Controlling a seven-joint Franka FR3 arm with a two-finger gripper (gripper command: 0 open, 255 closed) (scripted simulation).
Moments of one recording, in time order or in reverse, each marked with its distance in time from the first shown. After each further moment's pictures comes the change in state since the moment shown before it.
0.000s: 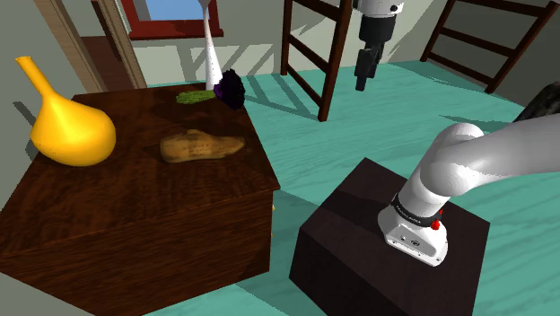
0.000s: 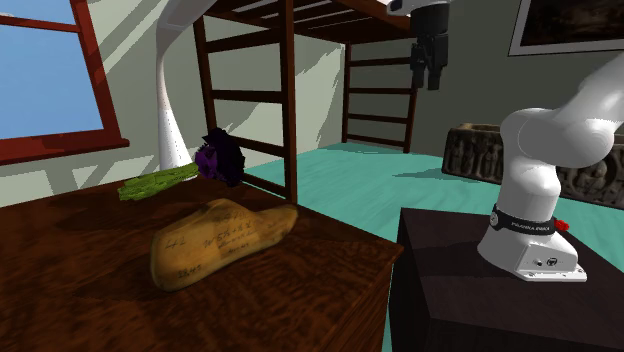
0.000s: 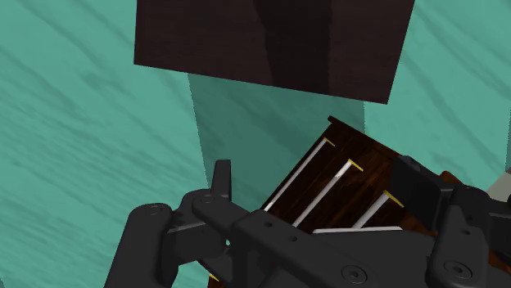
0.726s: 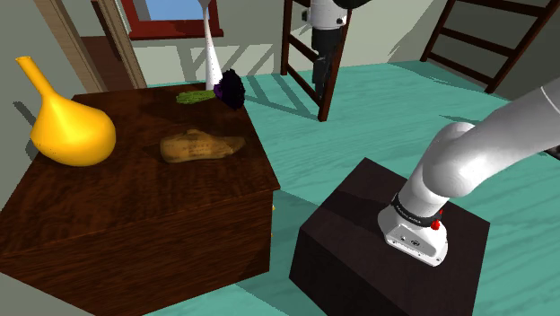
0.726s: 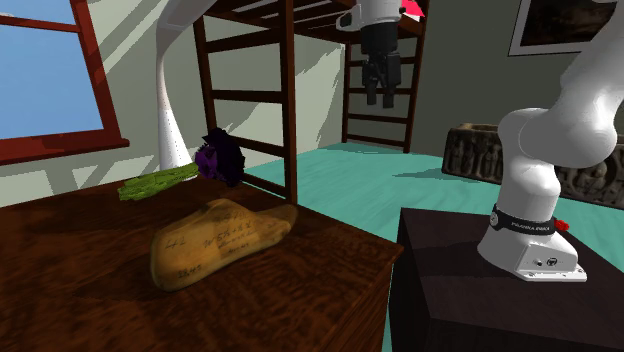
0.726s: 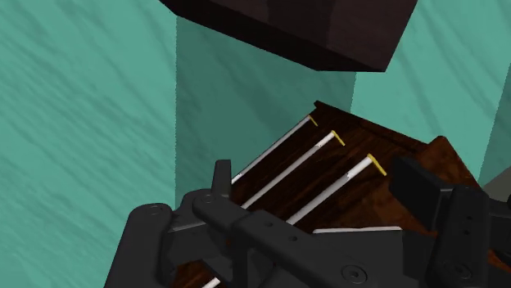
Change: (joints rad) arm 0.069 0.320 0.030 0.125 0.021 0.193 -0.100
